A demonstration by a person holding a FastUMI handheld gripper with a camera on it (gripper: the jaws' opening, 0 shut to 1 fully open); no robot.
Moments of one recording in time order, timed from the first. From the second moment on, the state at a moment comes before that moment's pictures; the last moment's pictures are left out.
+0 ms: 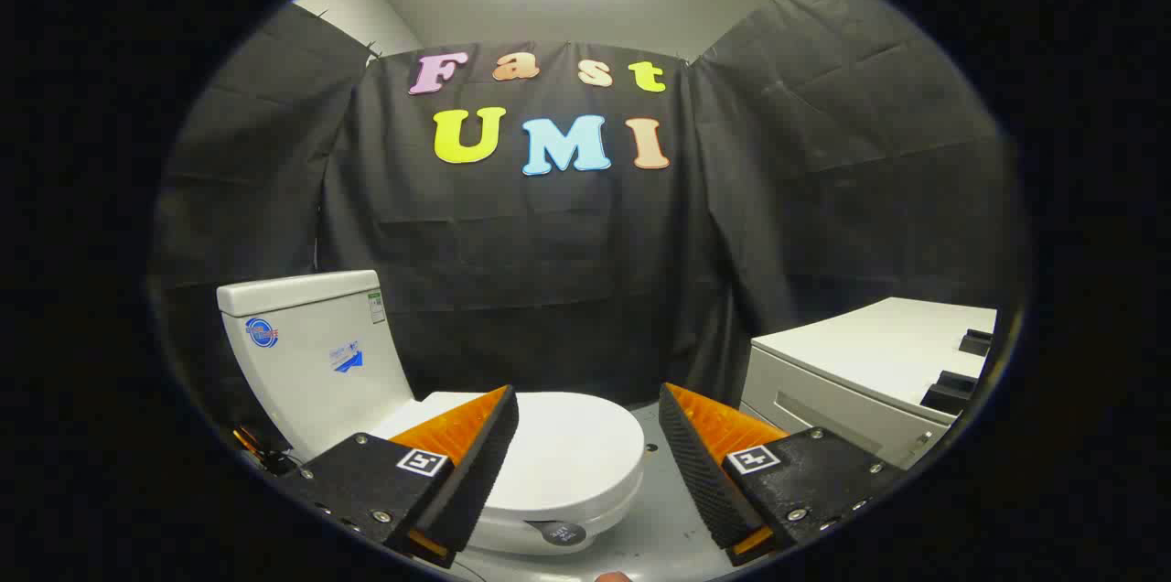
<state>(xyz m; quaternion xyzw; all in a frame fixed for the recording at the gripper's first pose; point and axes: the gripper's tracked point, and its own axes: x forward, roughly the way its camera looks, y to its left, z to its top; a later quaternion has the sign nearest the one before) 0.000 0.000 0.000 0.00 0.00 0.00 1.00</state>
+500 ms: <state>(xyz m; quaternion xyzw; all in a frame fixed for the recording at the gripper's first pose) 0.002 0.006 -0.006 0.00 -0.01 0.02 1.00</state>
